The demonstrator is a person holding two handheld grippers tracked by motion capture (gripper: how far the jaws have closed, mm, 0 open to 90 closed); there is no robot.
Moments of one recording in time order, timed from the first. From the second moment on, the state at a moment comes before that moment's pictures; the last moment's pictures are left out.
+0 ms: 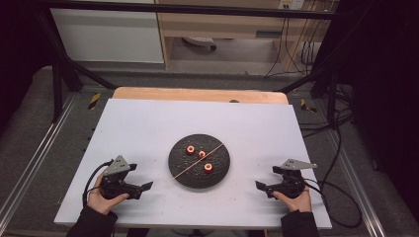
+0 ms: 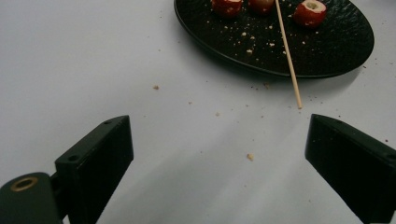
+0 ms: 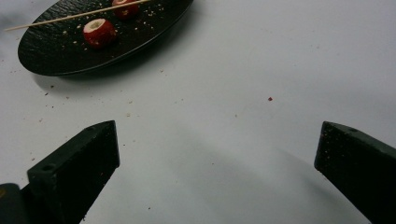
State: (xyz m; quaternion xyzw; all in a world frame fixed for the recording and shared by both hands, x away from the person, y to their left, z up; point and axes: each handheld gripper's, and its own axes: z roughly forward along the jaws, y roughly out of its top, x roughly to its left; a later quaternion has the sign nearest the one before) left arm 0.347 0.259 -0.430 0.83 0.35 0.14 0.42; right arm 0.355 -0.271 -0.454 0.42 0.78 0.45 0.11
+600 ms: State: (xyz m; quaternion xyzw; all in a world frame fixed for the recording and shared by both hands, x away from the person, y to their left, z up) left arm 0.355 0.223 -0.411 0.84 0.34 0.14 0.40; right arm 0.355 -0.269 -0.453 0.42 0.79 0.44 0.11
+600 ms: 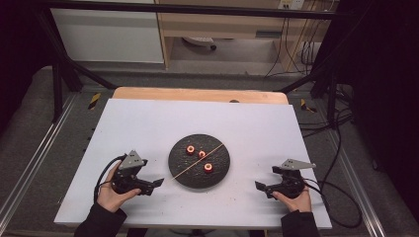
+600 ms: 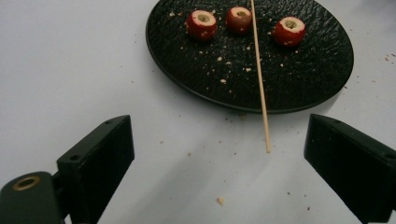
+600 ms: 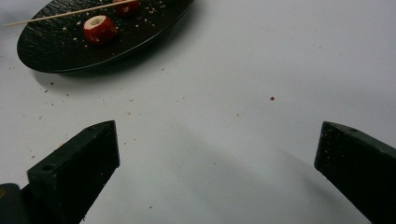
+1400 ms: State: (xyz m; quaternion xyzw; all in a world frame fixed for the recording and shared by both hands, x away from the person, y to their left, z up) left arm 0.386 0.154 -0.404 0.88 0.31 0.11 0.34; right arm 0.355 -0.269 -0.453 0.42 0.79 0.44 0.11
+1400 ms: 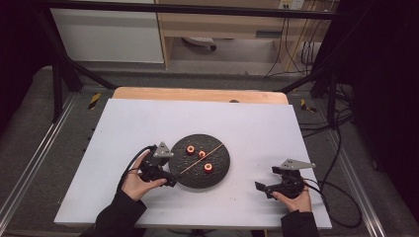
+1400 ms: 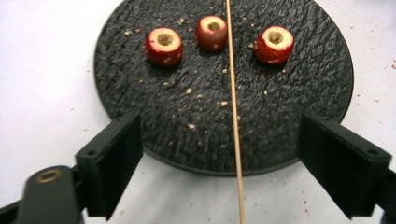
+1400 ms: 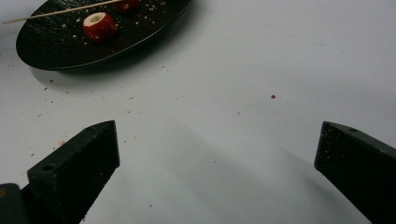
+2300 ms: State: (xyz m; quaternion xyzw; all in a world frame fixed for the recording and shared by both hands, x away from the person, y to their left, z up) left arm 0.407 0.117 -0.414 0.91 0.30 0.09 0.27; right arm 0.355 -0.269 -0.454 0.42 0.79 0.44 0.10
